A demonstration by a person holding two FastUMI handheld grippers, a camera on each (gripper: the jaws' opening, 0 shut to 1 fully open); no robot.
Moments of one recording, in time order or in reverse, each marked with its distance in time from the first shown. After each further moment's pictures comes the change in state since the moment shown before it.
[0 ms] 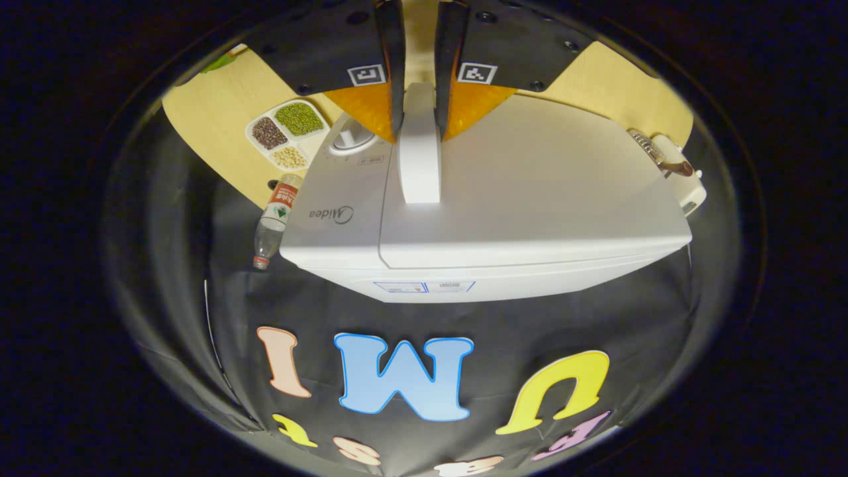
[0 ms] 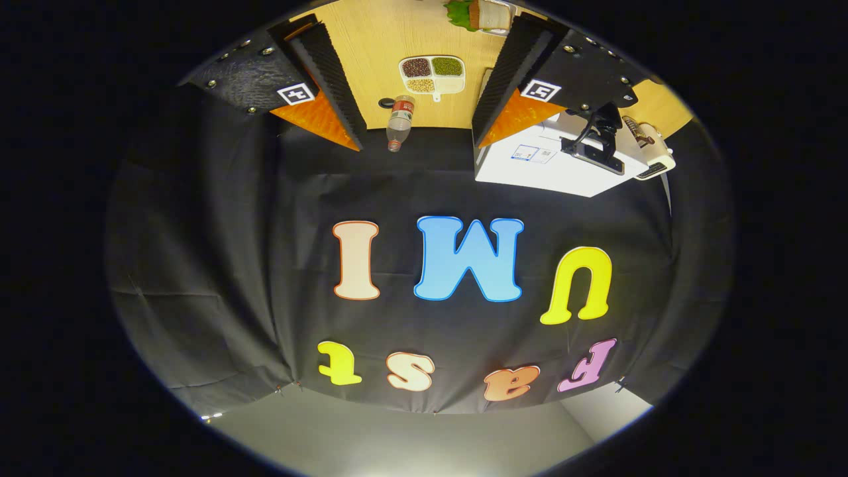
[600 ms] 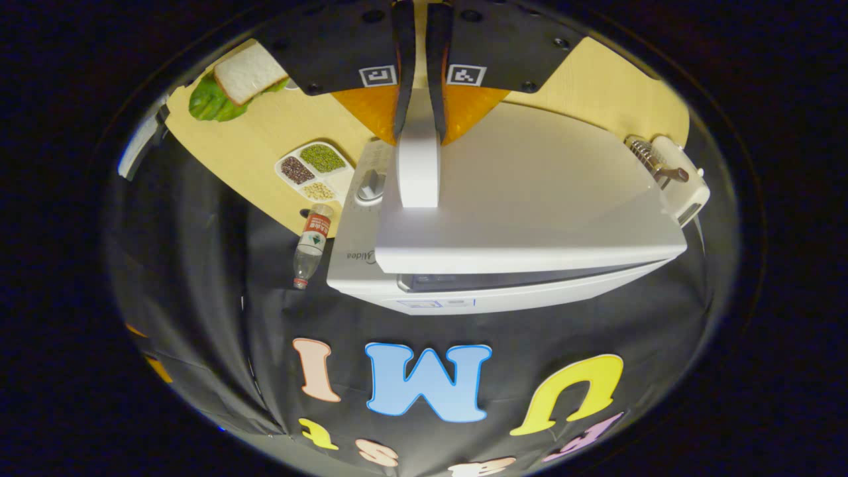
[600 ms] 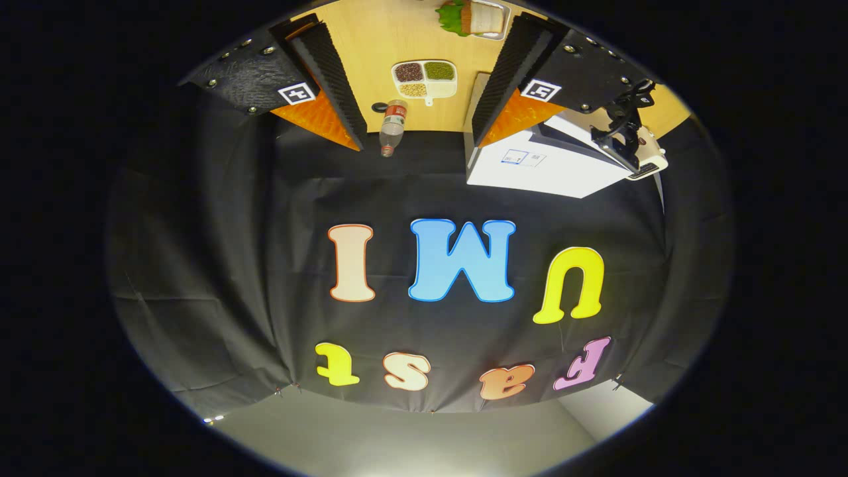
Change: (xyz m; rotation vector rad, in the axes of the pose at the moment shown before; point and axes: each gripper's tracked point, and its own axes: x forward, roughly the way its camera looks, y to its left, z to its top) left arm -0.074 0.009 -0.038 0.013 0.066 -0.138; right arm -0.014 0.017 -0.015 0.035 0.021 0.043
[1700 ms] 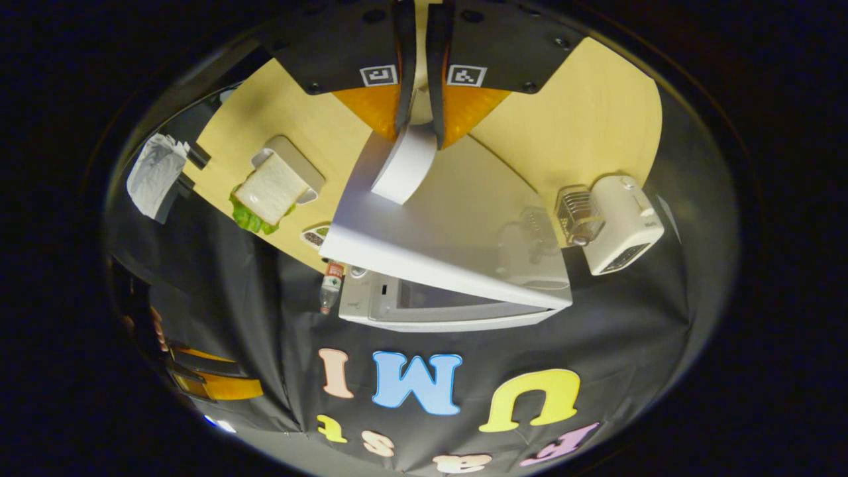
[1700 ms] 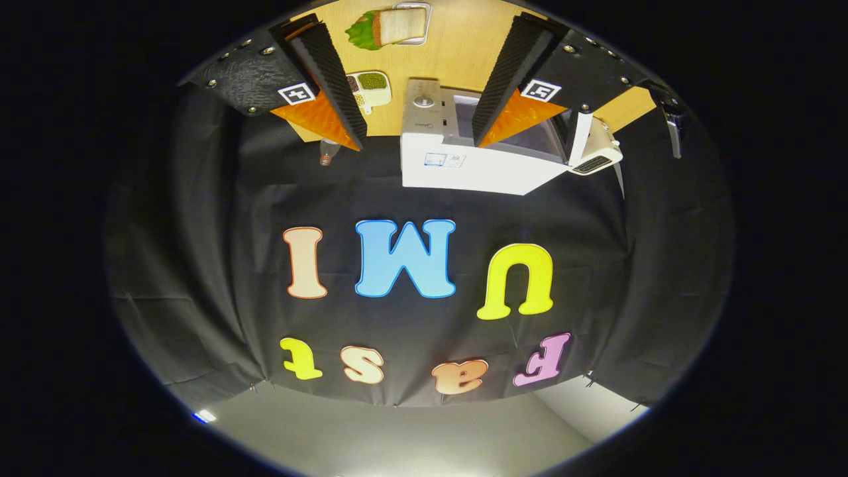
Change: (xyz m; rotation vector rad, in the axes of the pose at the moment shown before) left arm -0.199 0.138 -0.098 0.101 0.066 -0.093; right arm -0.050 0.132 0.001 0.006 -0.029 0.101
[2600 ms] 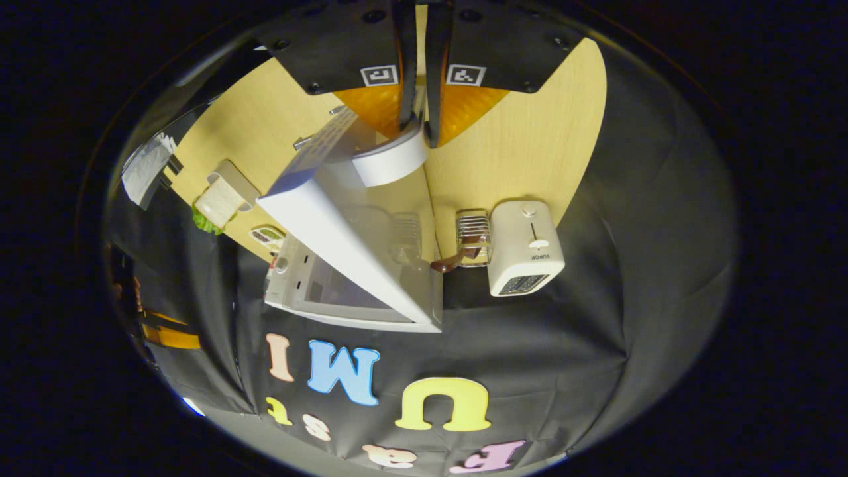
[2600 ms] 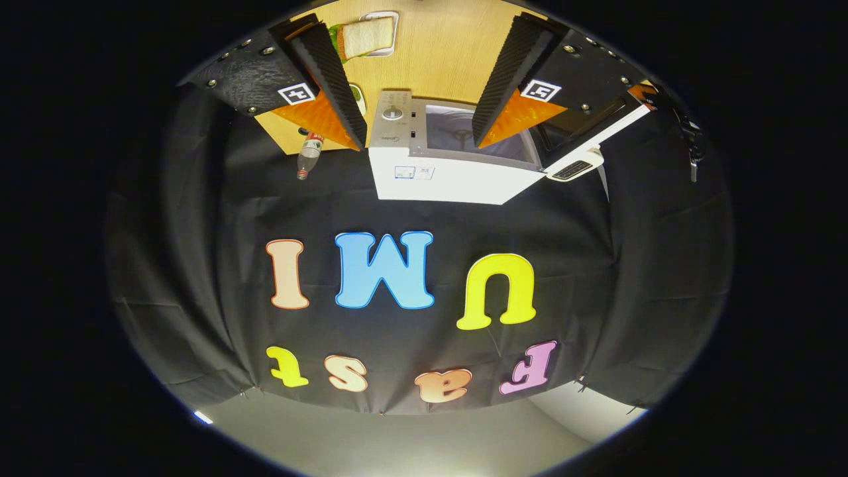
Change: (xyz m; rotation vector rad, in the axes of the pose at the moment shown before) left arm -0.080 0.170 -0.047 -0.101 -0.015 0.123; right arm -0.007 0.040 -0.019 0.024 0.057 0.029
